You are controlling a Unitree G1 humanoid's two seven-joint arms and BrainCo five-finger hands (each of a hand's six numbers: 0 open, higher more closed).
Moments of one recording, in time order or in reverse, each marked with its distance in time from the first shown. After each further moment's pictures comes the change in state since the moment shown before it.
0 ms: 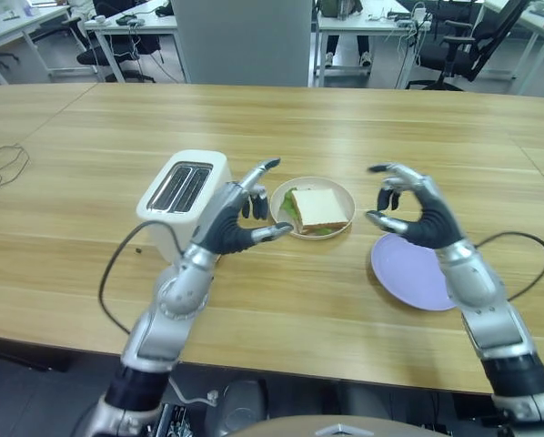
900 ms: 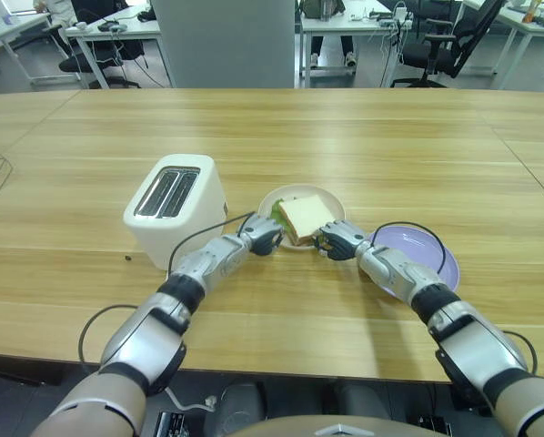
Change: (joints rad) left arm -0.737 0.006 -0.478 1.392 0.605 -0.067 0.083; right arm -0.661 0.148 0.532 1.259 -0.677 0.024 -0.148
